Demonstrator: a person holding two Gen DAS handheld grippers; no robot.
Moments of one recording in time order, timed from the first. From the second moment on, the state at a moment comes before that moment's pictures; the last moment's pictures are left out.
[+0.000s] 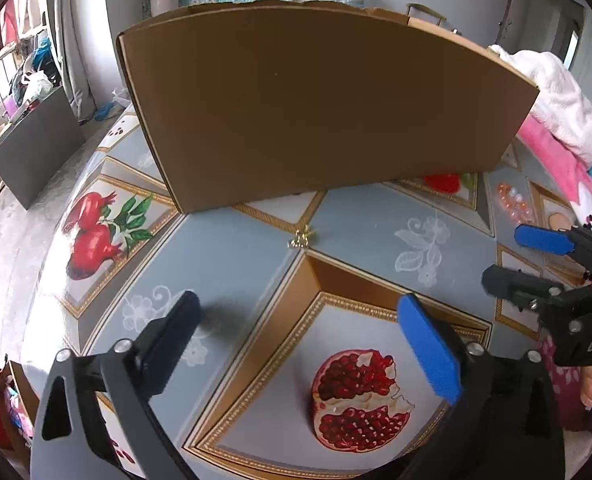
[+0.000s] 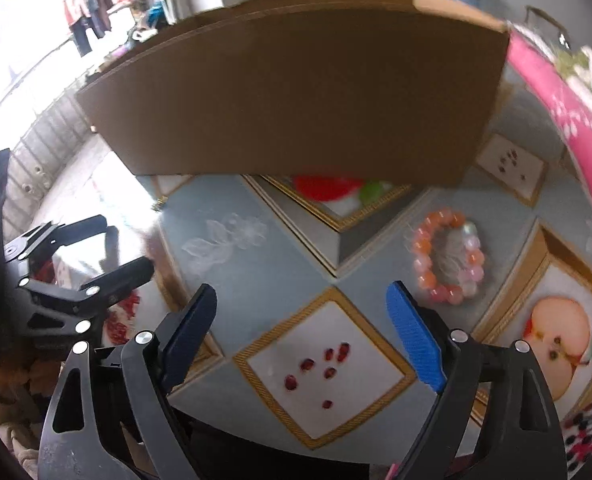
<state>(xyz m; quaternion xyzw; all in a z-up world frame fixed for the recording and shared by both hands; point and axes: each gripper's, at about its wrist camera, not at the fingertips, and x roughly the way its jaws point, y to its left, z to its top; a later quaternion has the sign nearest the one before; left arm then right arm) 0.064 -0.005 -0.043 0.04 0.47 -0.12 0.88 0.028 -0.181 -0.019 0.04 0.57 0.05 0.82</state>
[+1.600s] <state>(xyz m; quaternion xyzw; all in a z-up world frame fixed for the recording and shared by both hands) 0.065 -0.013 -0.044 0.06 0.47 -0.10 0.87 0.015 -0.137 -0.037 -0.02 0.57 0.04 0.82</state>
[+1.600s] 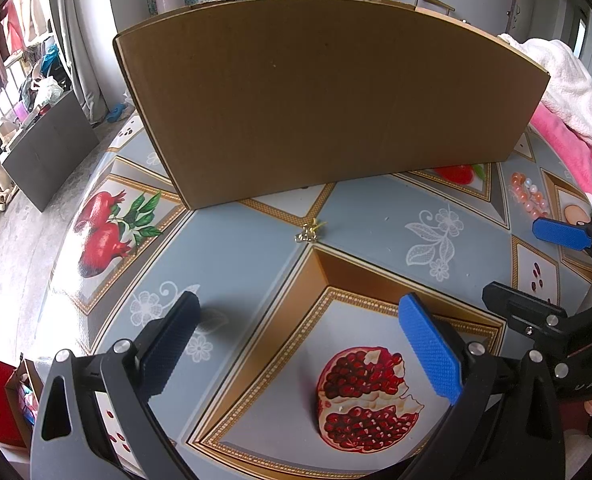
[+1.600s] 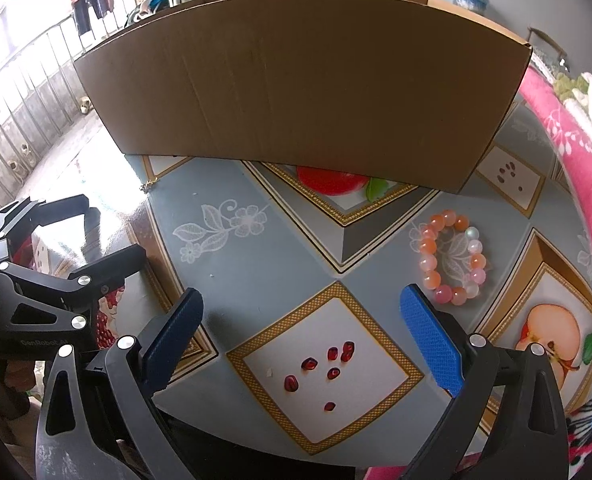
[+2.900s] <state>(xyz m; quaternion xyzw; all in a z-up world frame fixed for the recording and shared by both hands) 0.073 0.008 -0.041 -0.01 0.40 -0.19 0.90 0.003 -0.238 0.033 0.12 0.49 0.06 0.86</state>
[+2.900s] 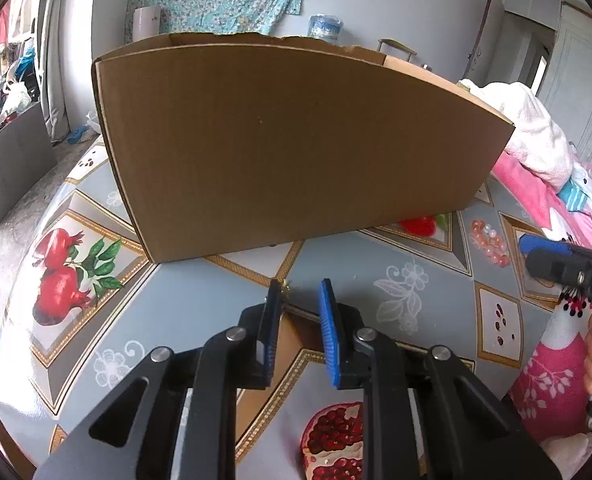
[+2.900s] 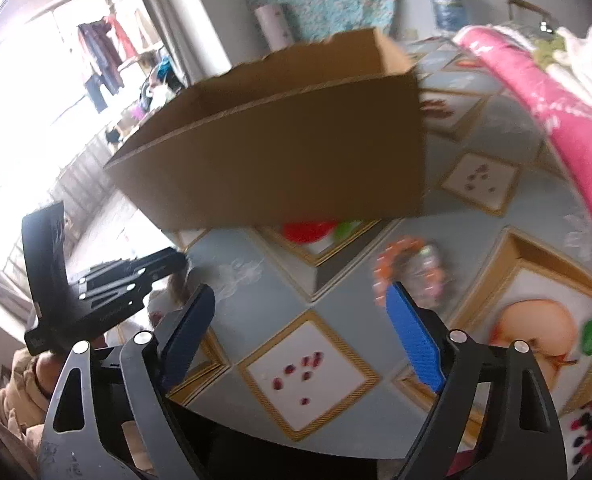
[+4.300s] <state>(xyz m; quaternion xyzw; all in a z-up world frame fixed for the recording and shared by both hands) 0.035 0.041 0.064 -0.04 0.29 -0.24 0.93 0.012 -0.251 0.042 0.10 0.48 0.02 0.87</state>
